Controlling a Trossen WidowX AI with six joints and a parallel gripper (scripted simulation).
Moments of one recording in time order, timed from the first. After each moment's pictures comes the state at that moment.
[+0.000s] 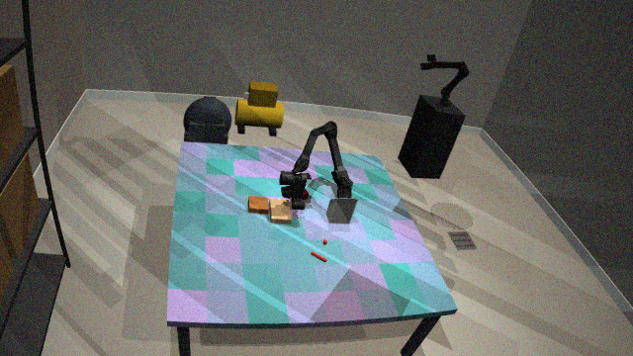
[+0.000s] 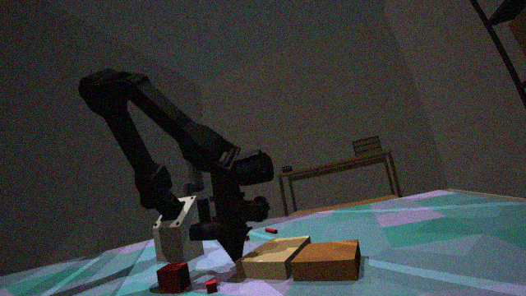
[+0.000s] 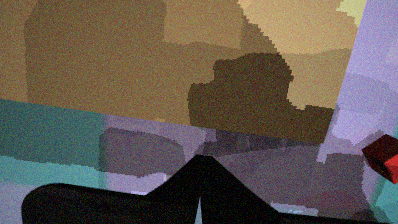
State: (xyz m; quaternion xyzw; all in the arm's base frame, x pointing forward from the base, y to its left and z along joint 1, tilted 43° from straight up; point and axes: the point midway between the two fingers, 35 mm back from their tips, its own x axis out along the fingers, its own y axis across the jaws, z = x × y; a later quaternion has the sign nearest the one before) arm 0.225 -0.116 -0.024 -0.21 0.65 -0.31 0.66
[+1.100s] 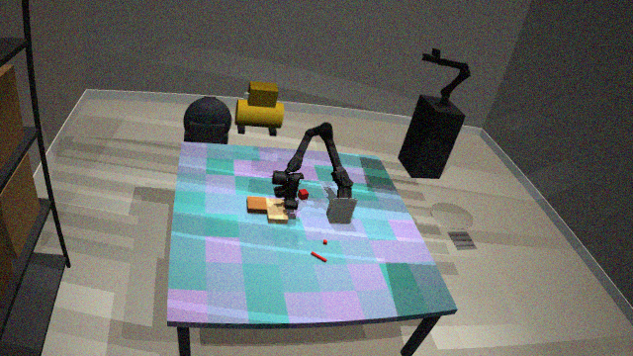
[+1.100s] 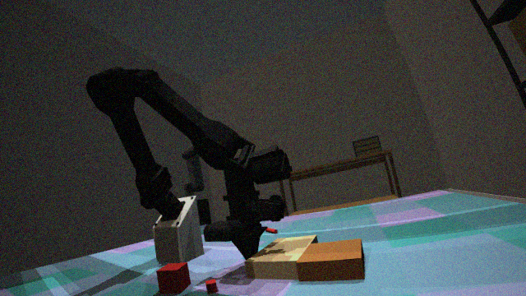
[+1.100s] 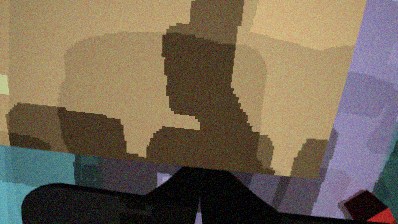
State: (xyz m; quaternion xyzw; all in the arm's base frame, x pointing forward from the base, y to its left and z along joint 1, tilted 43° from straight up) arm 0.260 -0.122 -0.023 -0.21 0.65 -0.31 0.66
